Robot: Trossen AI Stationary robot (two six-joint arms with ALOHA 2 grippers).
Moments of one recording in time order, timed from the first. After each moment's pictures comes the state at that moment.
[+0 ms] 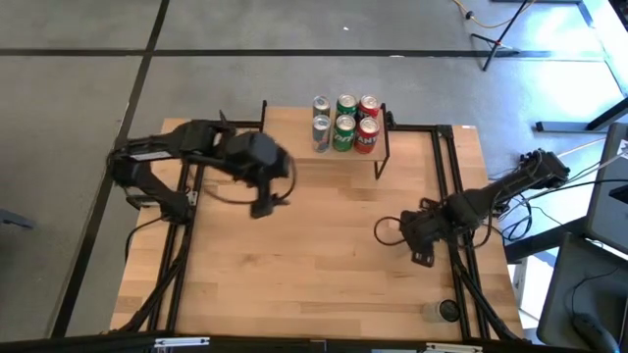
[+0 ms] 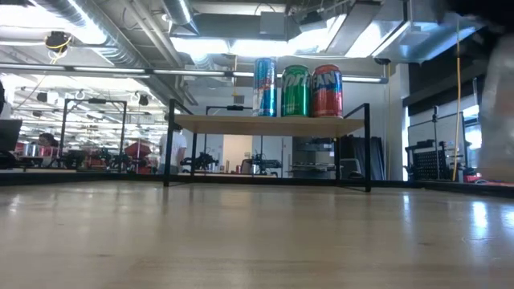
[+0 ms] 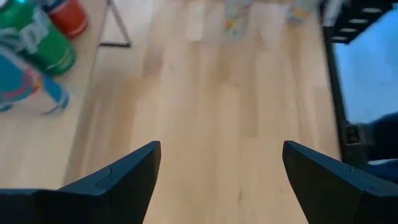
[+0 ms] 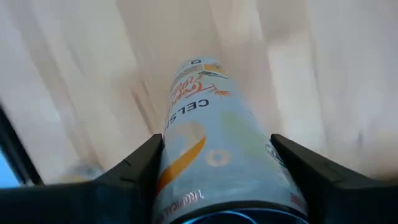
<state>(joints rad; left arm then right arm) -0.05 1.55 1.93 -1.26 -0.03 -0.15 0.46 1.20 1.02 -1.22 -0.01 0.71</state>
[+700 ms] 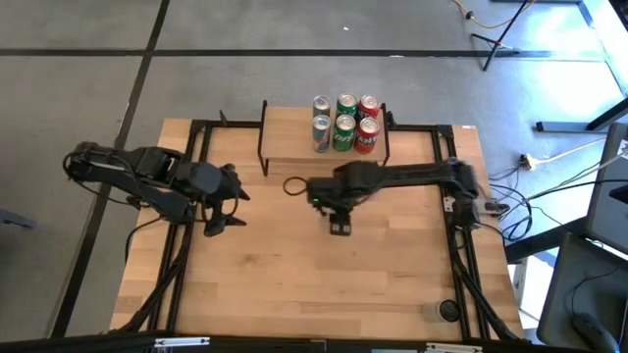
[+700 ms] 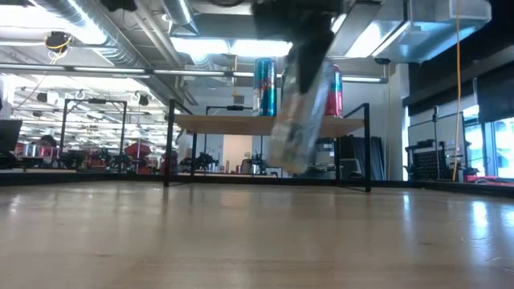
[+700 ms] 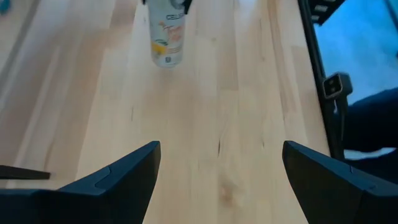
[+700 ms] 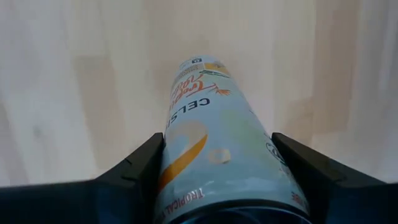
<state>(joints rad) -0.20 1.00 1.18 -0.99 -0.04 -0.29 0.06 2.00 1.90 -1.31 0.00 0.10</state>
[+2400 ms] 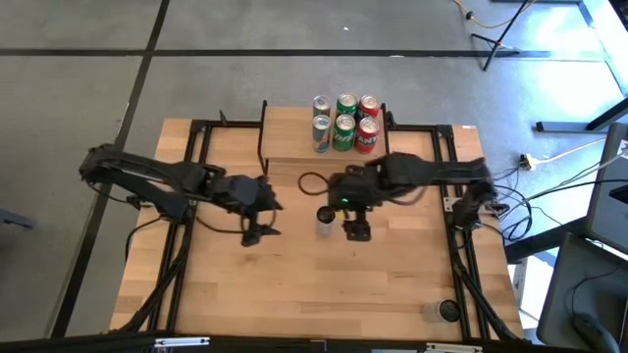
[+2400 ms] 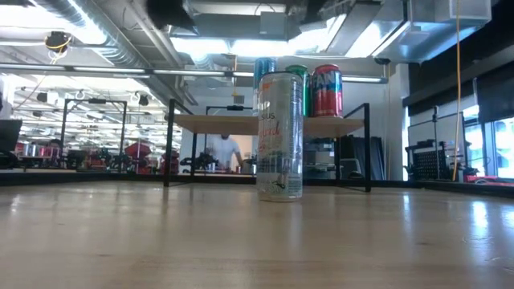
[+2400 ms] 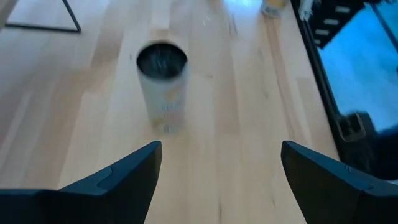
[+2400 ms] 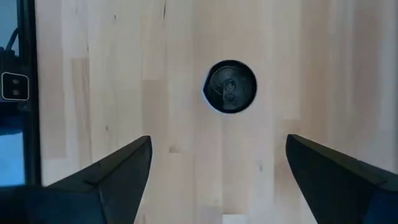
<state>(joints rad) -0.17 1.22 1.11 -0.62 -0.03 -0.24 0.16 1.88 2.16 -1.48 0.03 0.14</state>
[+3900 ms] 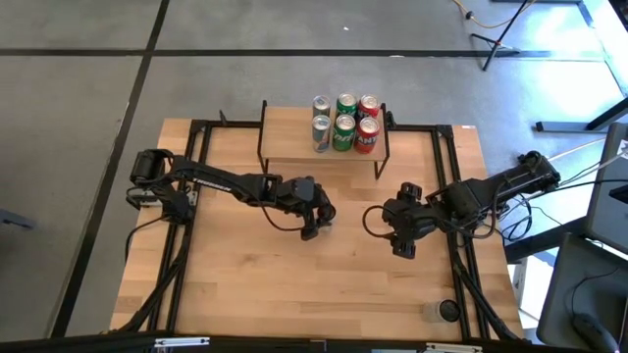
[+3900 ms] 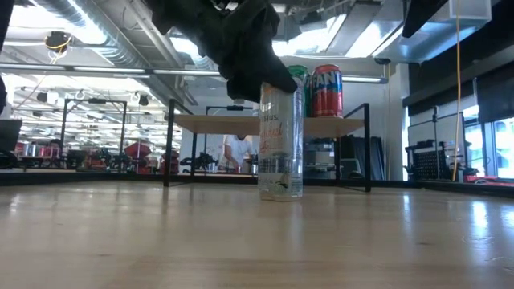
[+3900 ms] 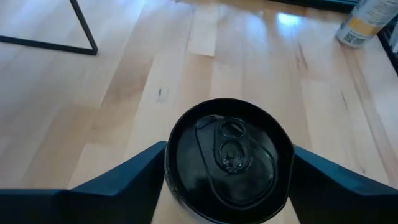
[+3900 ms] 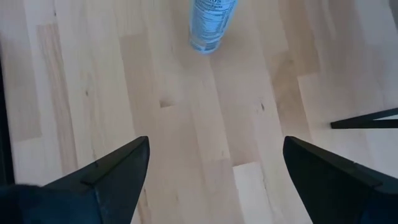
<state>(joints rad) -0.02 1.70 1.11 -0.07 -0.05 -0.18 0.42 1.34 1.38 -1.23 0.26 0.54</state>
